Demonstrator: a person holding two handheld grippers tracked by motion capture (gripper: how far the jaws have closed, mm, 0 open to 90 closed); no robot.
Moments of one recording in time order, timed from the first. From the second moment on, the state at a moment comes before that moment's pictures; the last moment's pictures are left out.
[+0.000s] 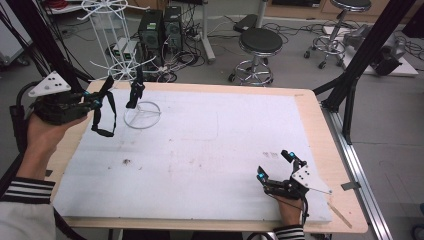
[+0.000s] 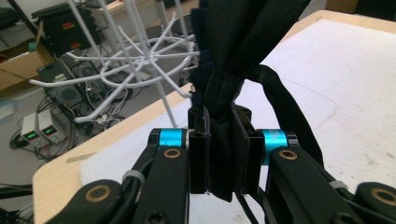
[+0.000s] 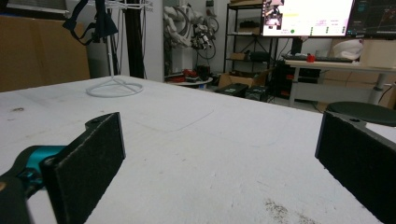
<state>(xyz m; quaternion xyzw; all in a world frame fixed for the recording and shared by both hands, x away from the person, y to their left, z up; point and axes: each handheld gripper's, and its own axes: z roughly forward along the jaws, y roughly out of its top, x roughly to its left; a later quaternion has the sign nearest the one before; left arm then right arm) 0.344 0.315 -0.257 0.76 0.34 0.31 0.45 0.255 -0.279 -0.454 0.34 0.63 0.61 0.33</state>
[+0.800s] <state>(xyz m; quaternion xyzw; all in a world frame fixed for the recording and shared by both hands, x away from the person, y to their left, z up) 0.386 0.314 -0.242 0.76 0.37 0.34 0.41 0.255 -0.279 -0.453 0.34 0.63 0.62 0.33</state>
